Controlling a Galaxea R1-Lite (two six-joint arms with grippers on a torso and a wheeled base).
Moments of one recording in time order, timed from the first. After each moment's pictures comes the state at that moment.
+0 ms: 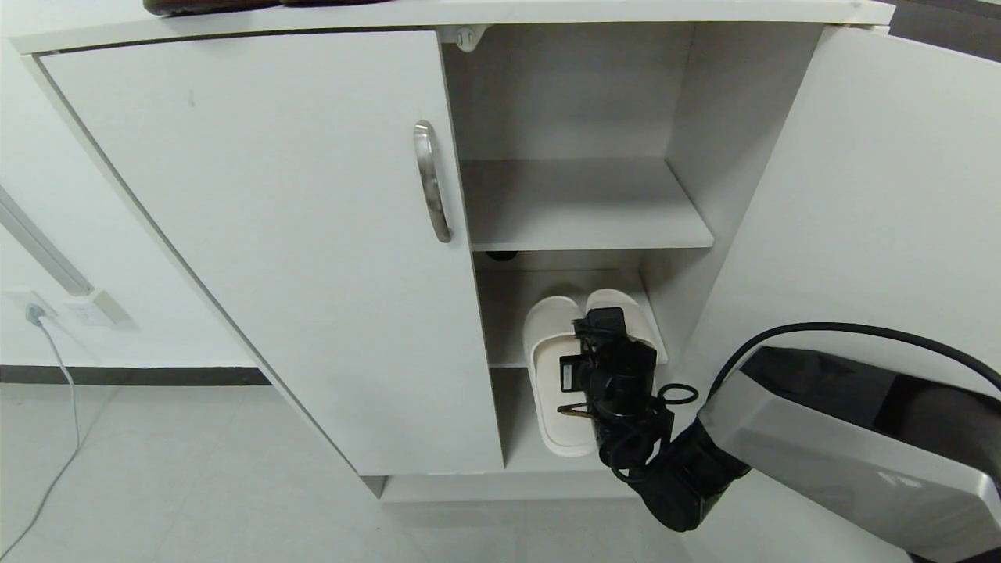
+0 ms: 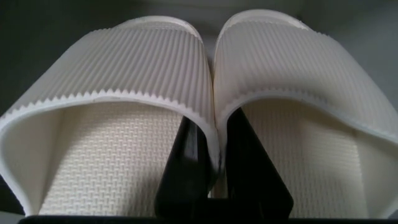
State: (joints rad) left arm 0.00 0.00 0.00 0.00 0.09 -0.10; right arm 0.73 2.41 -1.18 -1.26 -0.66 -0.01
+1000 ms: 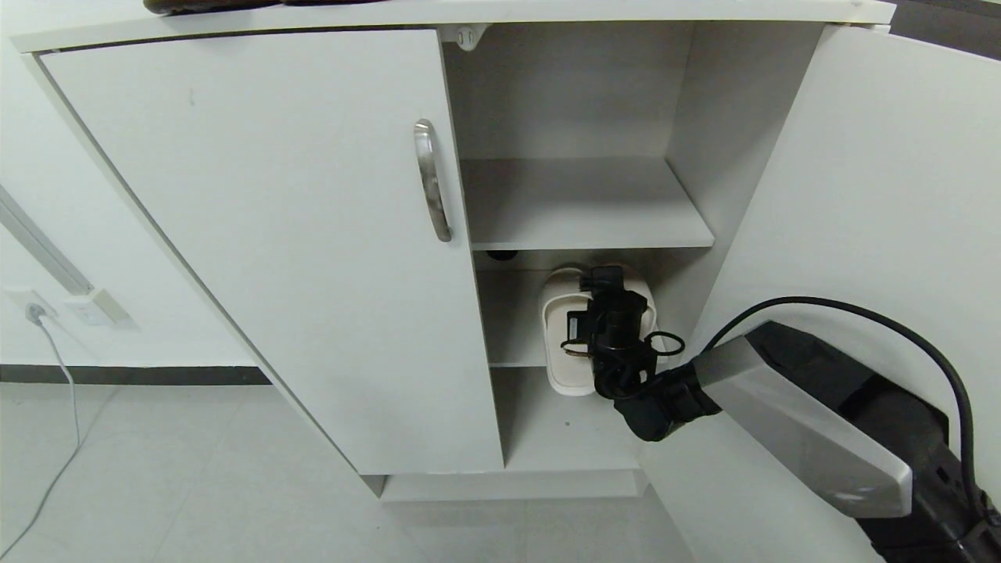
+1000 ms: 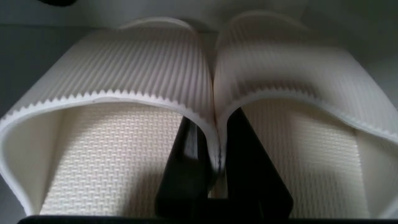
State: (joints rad) left arm 0.00 0.00 0.00 0.00 0.09 -0.10; right arm 0.60 2.55 -1.66 -0.91 -0.61 0.00
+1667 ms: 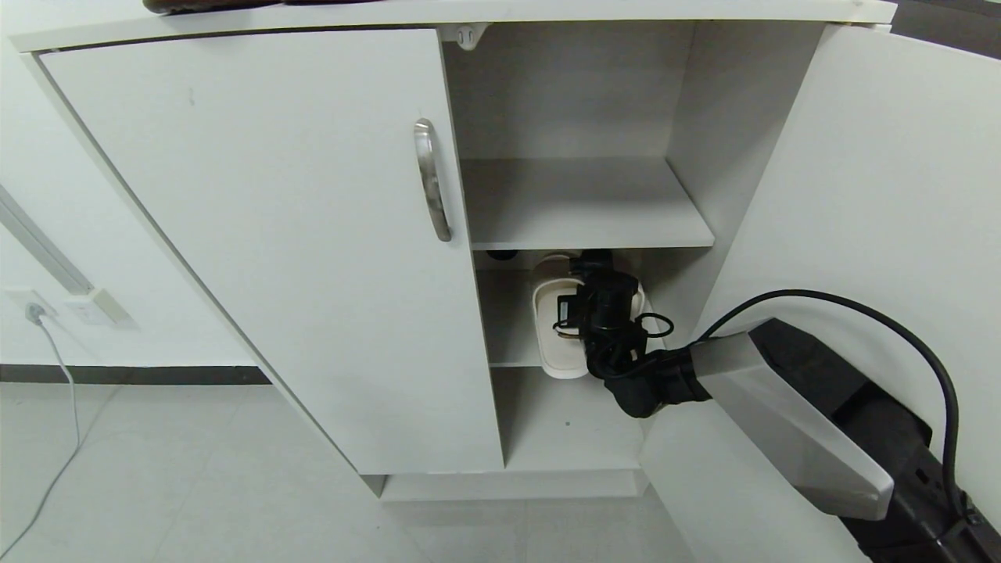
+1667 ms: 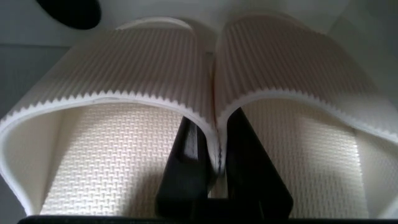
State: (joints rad) left arm 0.00 0.00 0.00 0.00 0.10 -0.10; right arm 0.59 2.59 -1.86 -0.78 -0.56 0.00
